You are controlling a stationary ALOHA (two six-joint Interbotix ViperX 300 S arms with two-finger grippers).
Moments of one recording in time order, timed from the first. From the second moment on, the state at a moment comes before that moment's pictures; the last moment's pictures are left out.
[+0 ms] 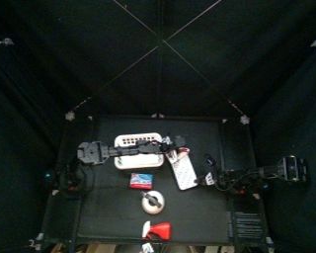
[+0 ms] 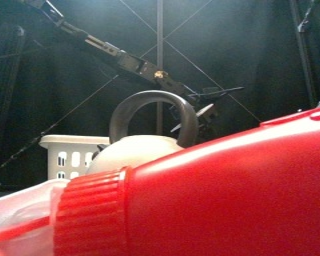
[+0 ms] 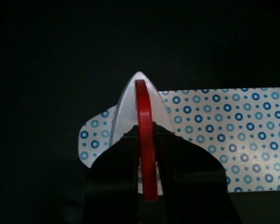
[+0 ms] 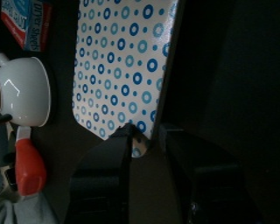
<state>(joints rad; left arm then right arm) 0.27 0.51 -0.13 0.13 0.47 -0.15 -0.17 -0.47 1.47 -0.32 -0.29 1.33</state>
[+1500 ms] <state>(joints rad) 0.06 0.48 -0.12 0.10 0.45 -0.15 -0.17 -0.50 1.45 -0.32 -0.22 1.33</state>
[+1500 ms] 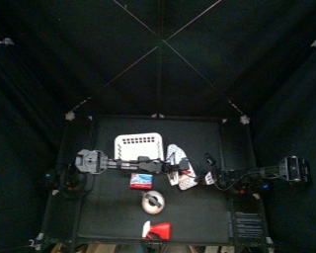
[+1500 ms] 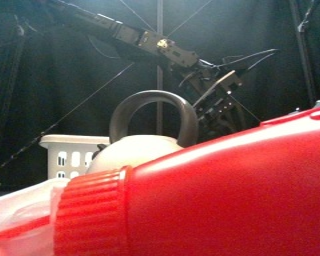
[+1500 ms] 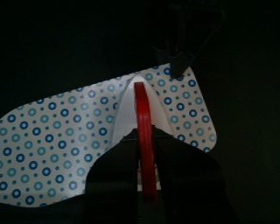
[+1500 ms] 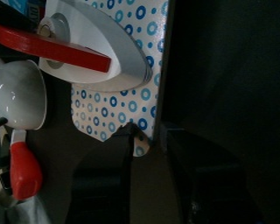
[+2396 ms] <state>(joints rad) 0.06 0.50 -0.12 0.09 0.44 -0.15 -0.17 -0.51 1.45 -0.32 -0.22 1.33</state>
